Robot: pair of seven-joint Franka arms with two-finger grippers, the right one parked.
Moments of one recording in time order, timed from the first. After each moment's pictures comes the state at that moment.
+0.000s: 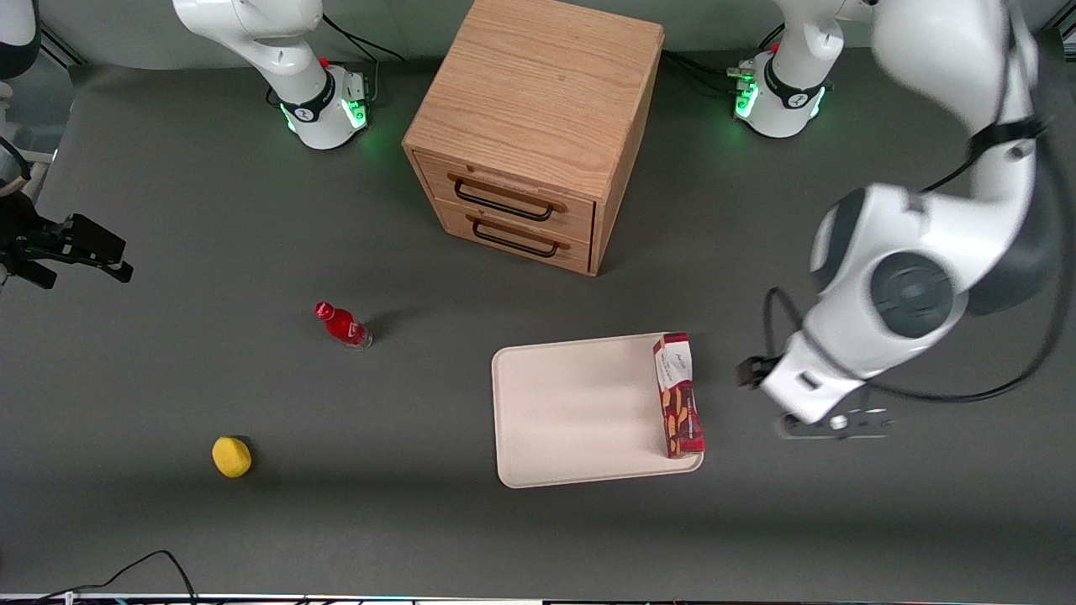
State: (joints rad) arm -0.22 0.47 -0.04 -1.28 0.10 1.72 -0.25
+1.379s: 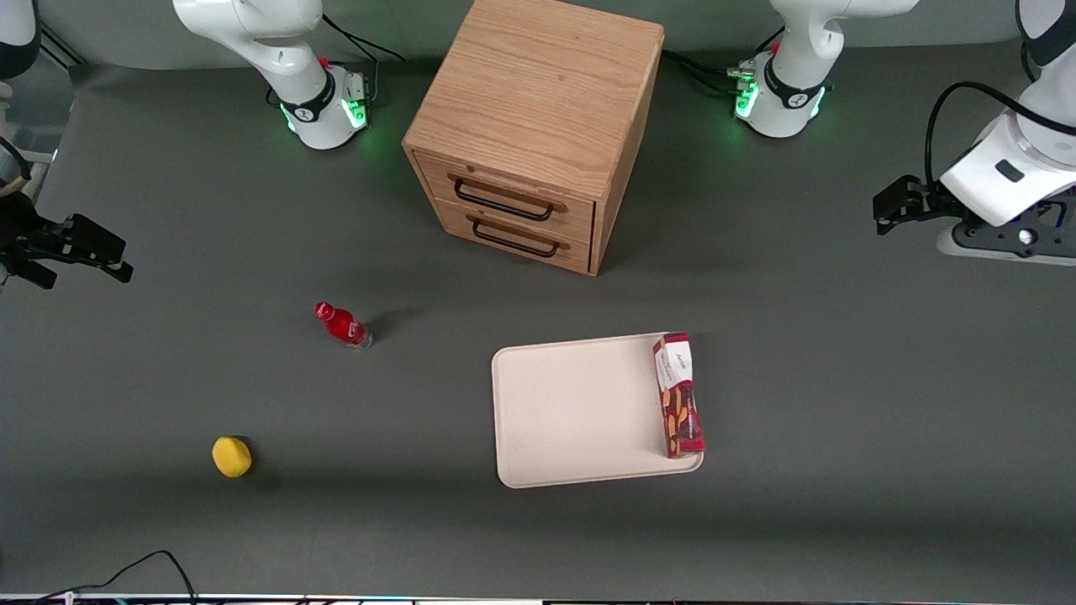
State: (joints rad) arm -0.09 -0.03 -0.04 -1.64 0.05 1.56 0.03
